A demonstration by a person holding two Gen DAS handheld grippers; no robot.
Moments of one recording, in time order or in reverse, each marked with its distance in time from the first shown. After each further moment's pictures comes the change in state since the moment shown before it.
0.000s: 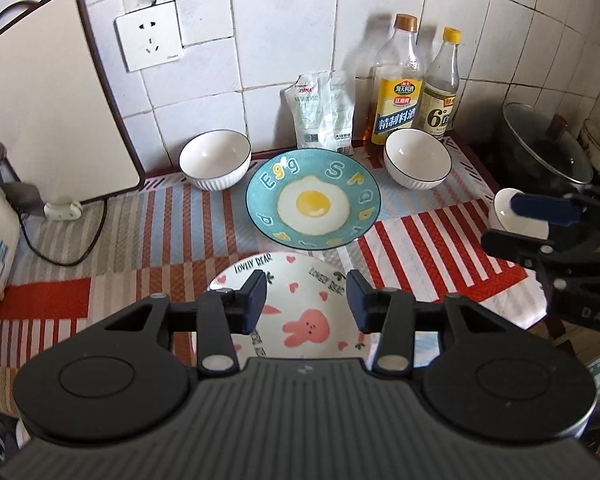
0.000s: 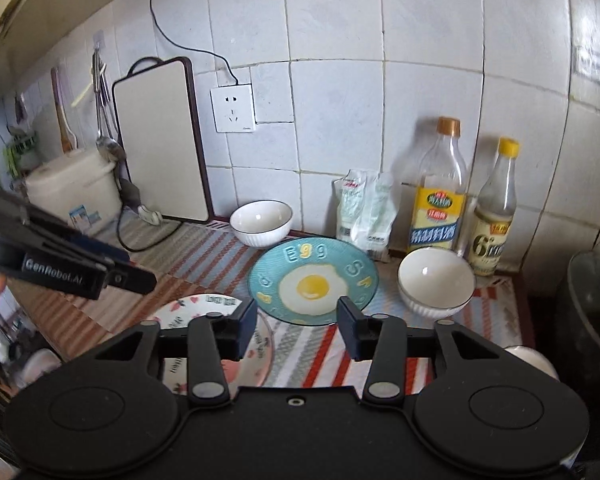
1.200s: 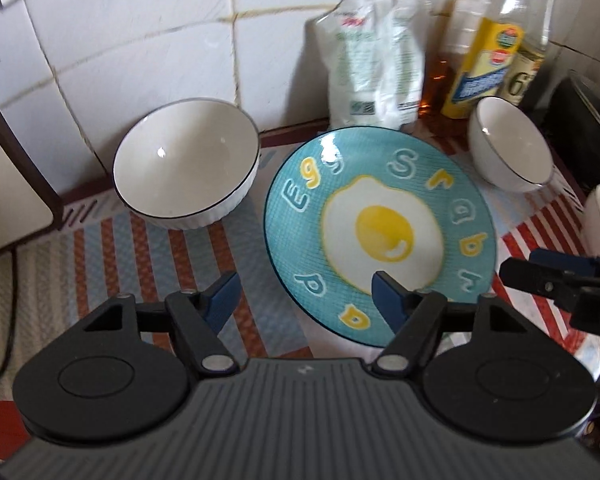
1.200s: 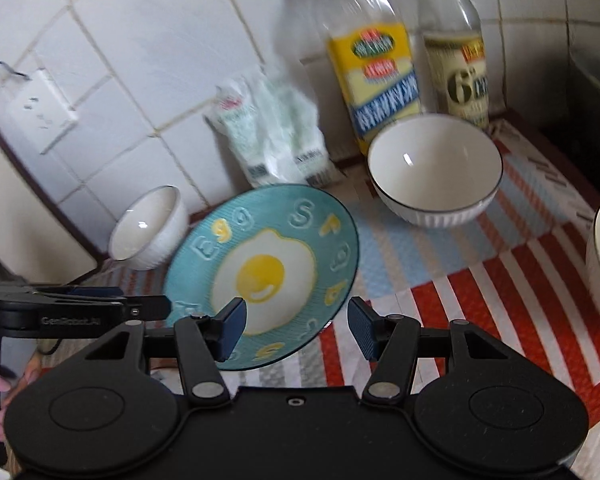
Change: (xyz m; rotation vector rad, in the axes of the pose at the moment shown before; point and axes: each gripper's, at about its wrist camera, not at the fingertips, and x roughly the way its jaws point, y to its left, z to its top) left arm 0.225 0.080 0.058 0.059 0.148 -0.143; right arm 0.188 -0.044 -0.019 0.577 0.140 -0.181
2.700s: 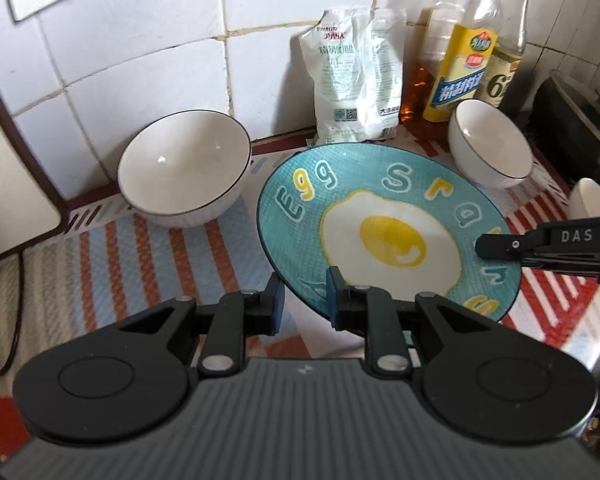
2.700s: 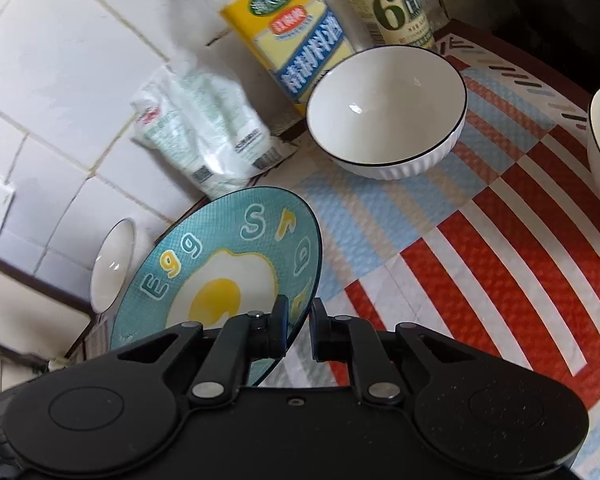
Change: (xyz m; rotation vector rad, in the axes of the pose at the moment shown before) left arm -0.034 -0.007 -0.007 0.035 -0.042 -0.007; right arm 0.023 -0.021 0.003 0.288 0.080 0.012
